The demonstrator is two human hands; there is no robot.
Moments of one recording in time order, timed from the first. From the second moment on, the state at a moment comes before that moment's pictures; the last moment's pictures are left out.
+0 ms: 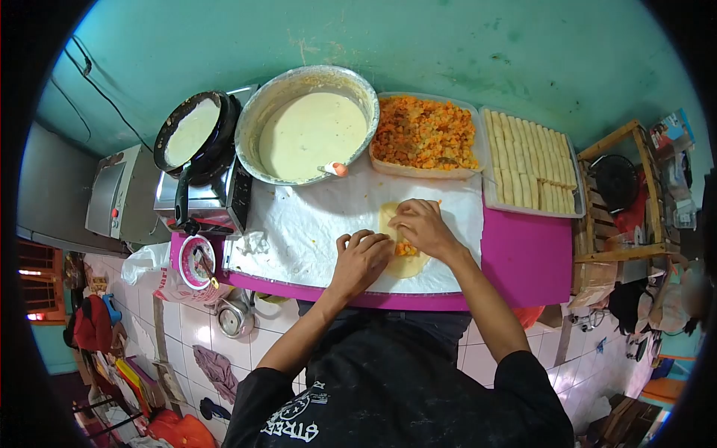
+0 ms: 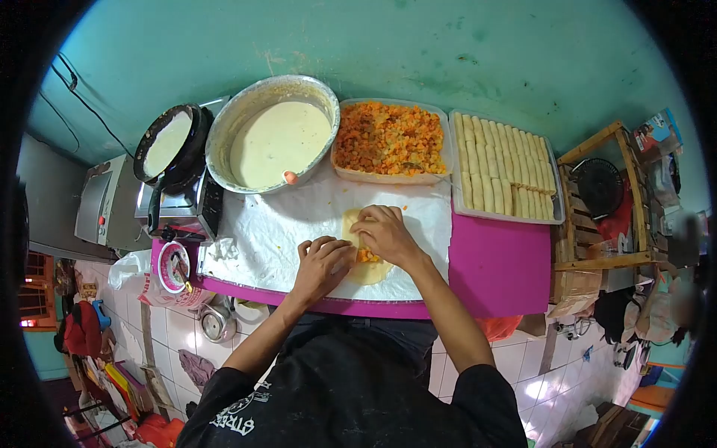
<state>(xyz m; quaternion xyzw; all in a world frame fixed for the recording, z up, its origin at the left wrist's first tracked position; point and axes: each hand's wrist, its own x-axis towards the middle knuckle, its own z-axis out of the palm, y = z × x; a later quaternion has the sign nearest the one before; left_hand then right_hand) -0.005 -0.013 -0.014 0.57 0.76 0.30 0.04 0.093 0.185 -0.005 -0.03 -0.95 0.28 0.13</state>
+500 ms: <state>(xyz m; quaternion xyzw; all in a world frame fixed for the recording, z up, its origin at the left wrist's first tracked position) -0.024 -0.005 -0.021 0.59 0.77 0.21 0.08 0.050 0.177 -0.027 -0.27 -0.90 0.24 0.25</state>
